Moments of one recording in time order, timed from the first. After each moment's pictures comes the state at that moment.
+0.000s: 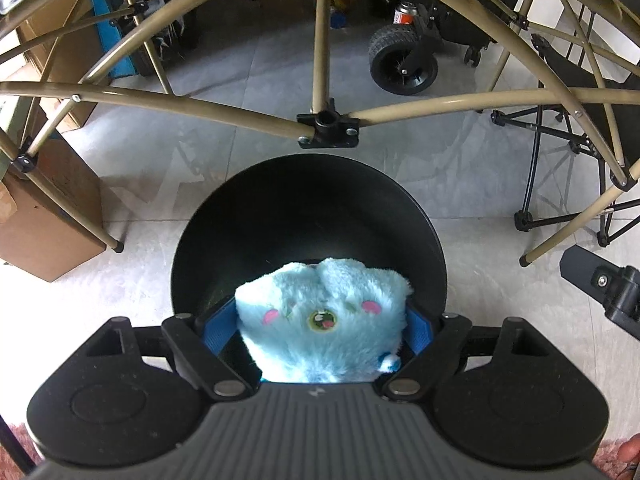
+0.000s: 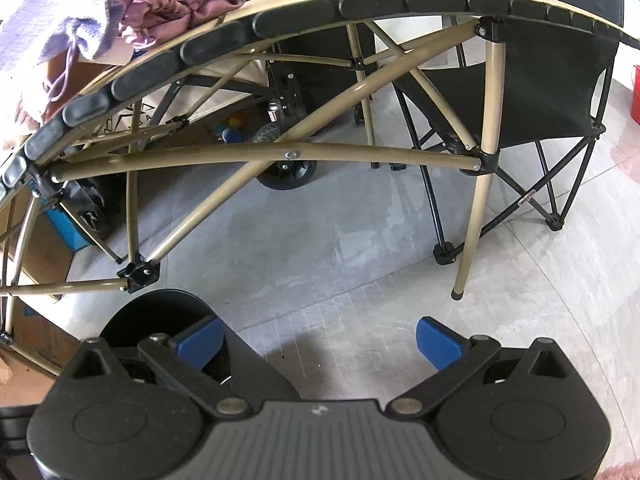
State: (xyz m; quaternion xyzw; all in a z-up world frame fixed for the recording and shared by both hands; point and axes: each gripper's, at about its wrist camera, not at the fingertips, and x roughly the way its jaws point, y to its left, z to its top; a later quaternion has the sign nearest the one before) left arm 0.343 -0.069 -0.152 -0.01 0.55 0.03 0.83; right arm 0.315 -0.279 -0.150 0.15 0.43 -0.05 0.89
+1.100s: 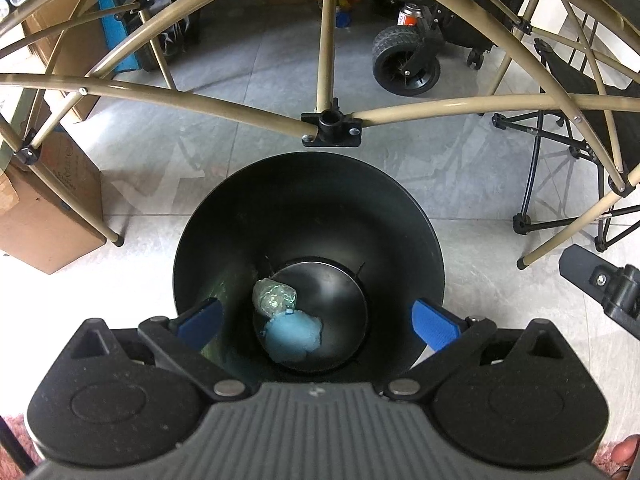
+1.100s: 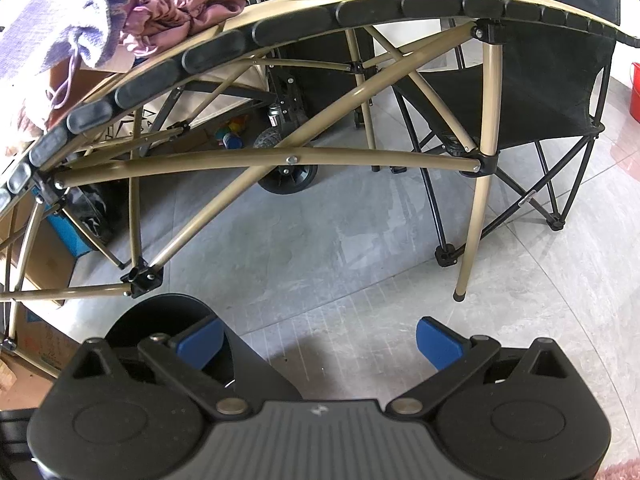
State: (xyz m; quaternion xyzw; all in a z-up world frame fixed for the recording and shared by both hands) left arm 0.340 -0.067 -0.147 -0.02 0.55 0.03 0.83; right arm 0.313 -0.280 -0.149 0.16 0.43 -0.06 0.89
